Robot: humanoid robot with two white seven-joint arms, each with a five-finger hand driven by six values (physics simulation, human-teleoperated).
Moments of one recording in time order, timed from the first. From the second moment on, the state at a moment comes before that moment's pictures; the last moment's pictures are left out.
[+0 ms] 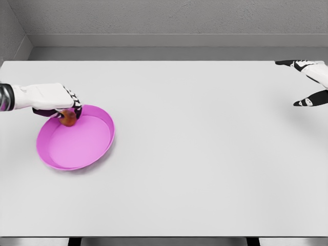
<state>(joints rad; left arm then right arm) -0.92 0.95 -1.03 -1.33 -0.43 -0.61 -0.45 -0.45 -0.74 0.09 -1.17 0.19 -0.61 0.61</state>
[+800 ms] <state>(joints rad) -1.03 0.53 -1.03 -1.43 -0.24 -0.61 -0.44 -0.44 -0.75 0.09 -1.17 0.19 -0.61 0.61</state>
